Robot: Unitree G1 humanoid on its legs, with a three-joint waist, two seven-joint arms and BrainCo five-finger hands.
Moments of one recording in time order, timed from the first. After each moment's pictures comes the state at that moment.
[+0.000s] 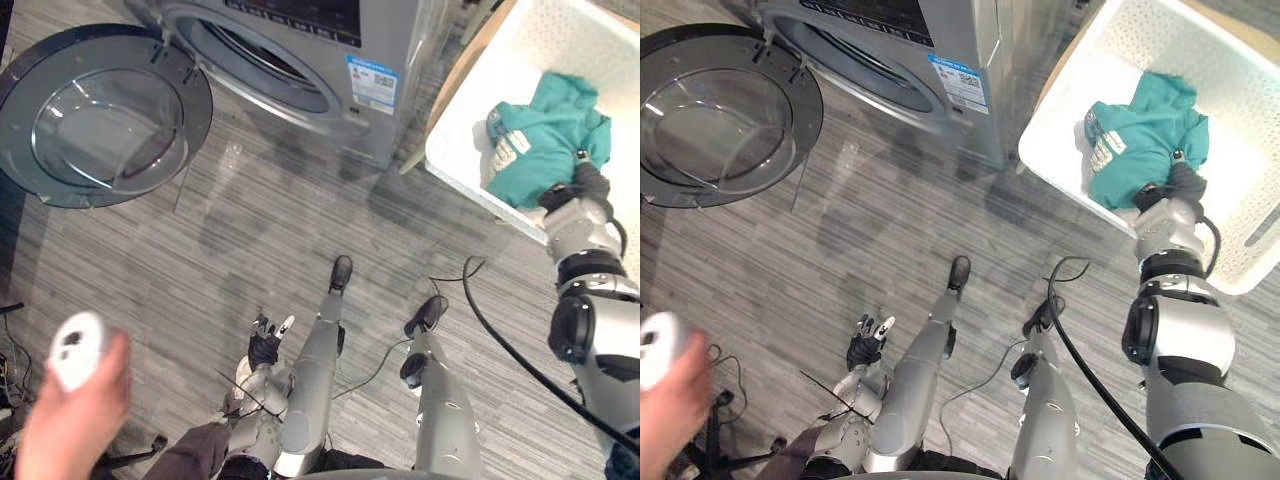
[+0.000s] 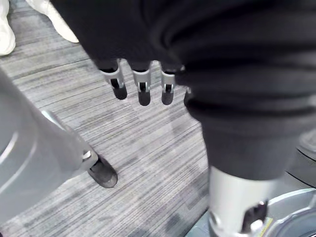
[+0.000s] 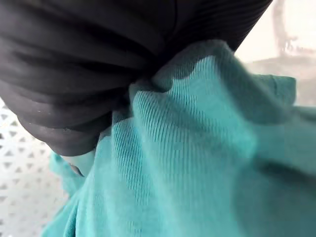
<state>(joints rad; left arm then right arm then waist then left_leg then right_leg) 0.06 -0.05 -0.09 0.44 -0.58 -0.16 0.29 -1.04 -0.55 -0.31 1.14 0.59 -0.02 -0.36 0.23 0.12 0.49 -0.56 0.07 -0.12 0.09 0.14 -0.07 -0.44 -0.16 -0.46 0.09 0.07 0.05</state>
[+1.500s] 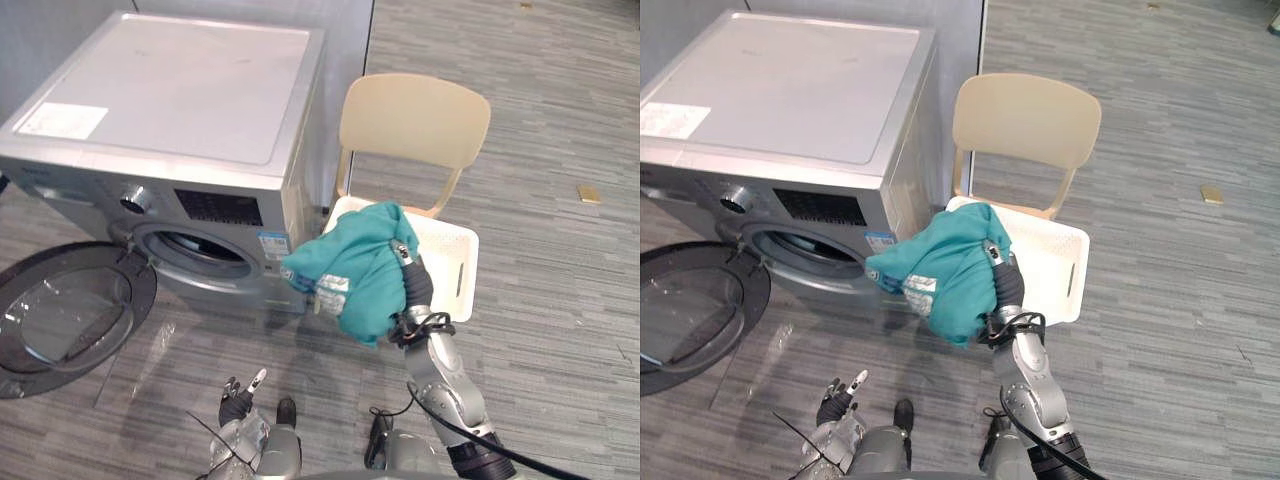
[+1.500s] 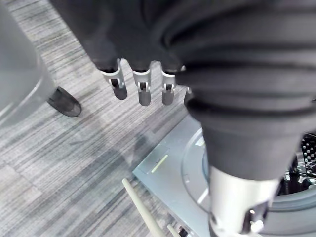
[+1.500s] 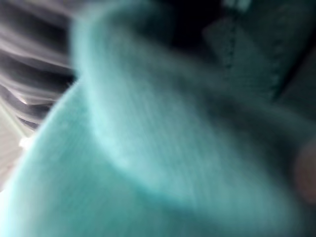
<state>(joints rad) 0.24 -0.05 0.09 0.47 -0.54 -0.03 0.24 -0.04 -0.03 0.30 -0.11 0.56 -0.08 -0.11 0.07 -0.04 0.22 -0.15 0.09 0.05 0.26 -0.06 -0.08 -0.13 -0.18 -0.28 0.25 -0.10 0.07</state>
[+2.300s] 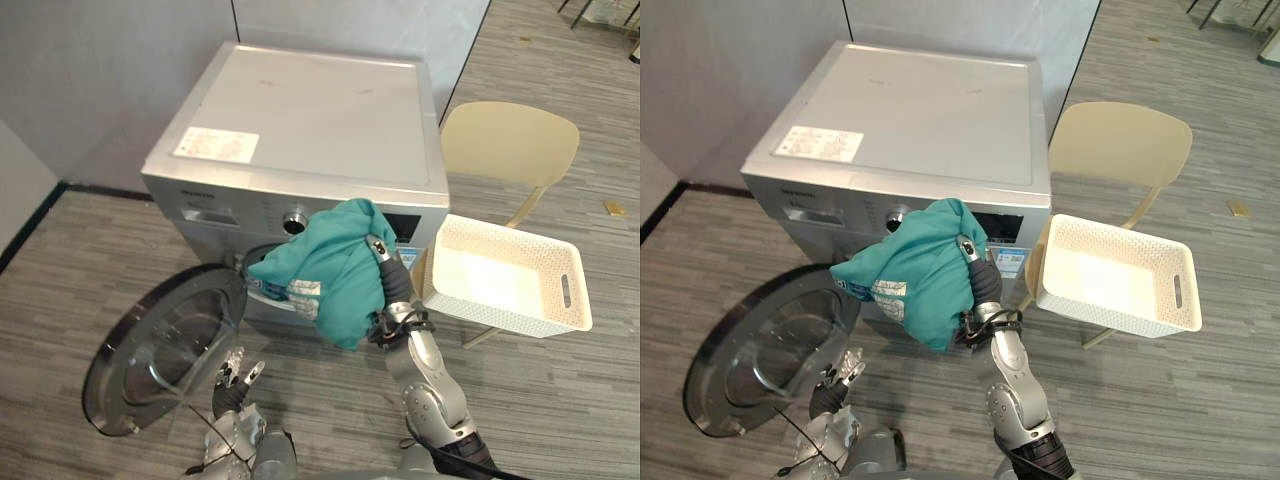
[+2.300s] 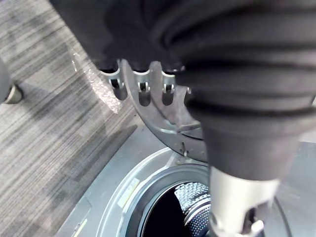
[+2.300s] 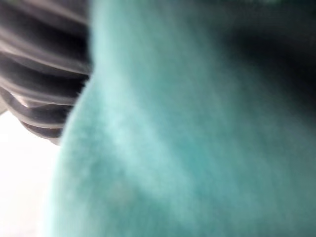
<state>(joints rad) 0.26 -0.03 0.06 0.40 -0.41 -0.06 0.26 -0.04 0.04 0.33 -0.15 0.52 -0.06 -0.13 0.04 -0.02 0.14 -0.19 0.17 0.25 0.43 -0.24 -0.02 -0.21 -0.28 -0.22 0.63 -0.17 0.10</state>
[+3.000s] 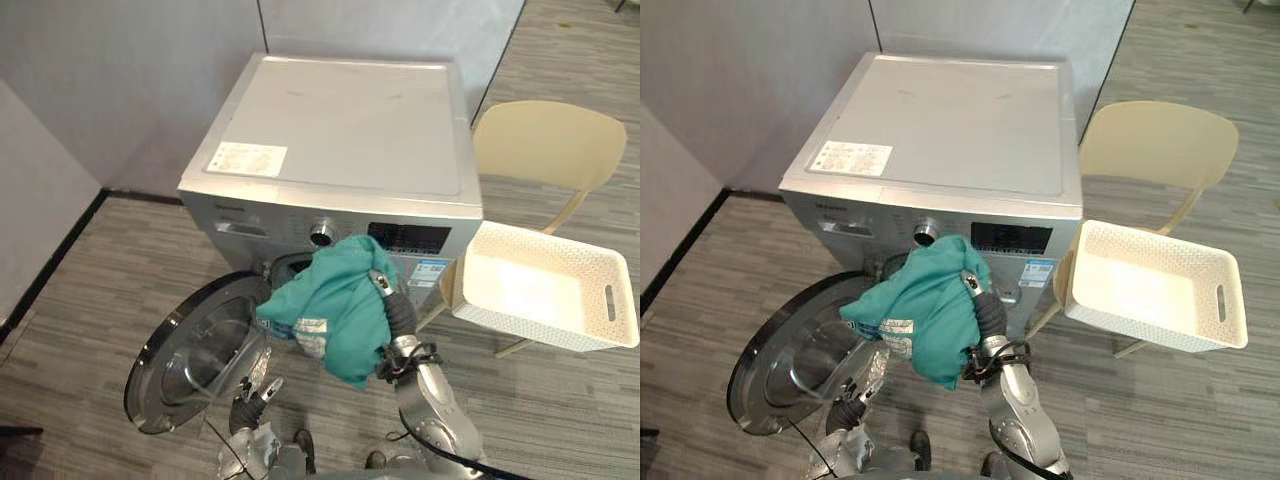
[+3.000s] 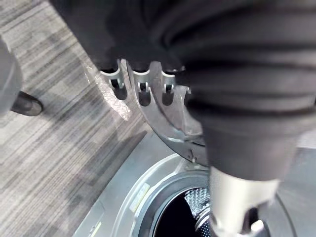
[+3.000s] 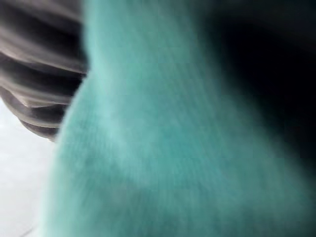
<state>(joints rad) 0.33 -0.07 0.01 0.32 -0.38 -0.02 0.22 0.08 -0.01 0.38 -0.10 0.51 -0.05 -0.10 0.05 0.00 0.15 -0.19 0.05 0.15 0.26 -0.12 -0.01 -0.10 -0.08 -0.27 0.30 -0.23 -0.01</state>
